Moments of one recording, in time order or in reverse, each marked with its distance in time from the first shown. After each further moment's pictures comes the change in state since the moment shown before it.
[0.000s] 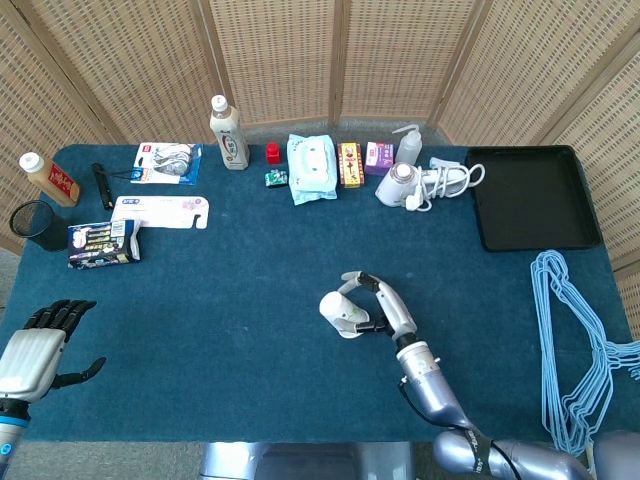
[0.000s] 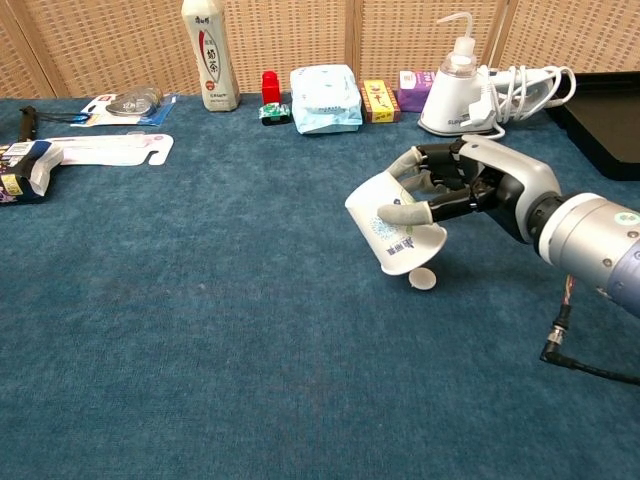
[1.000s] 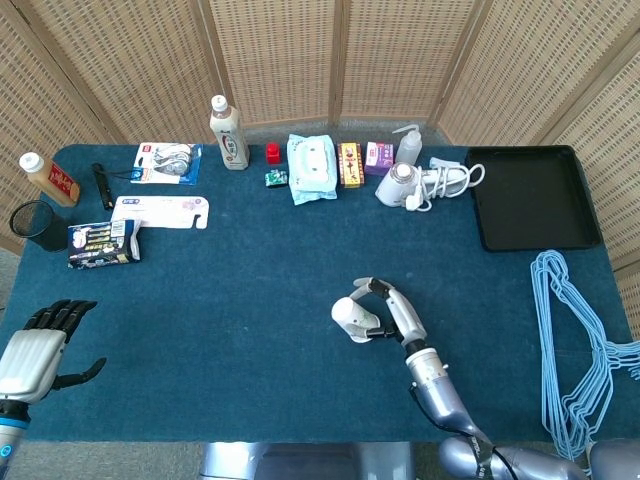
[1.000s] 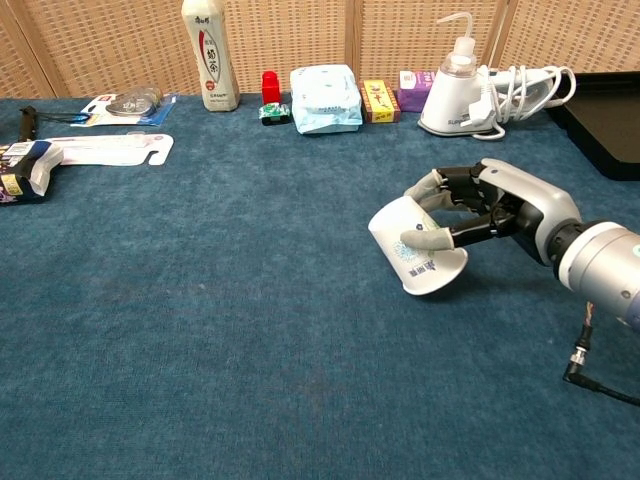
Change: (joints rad) left arm 0.007 0.007 0.001 -0.015 0.008 0.008 0.012; right arm -0.038 -0.018 -0.049 0.087 -0.063 0.021 0.043
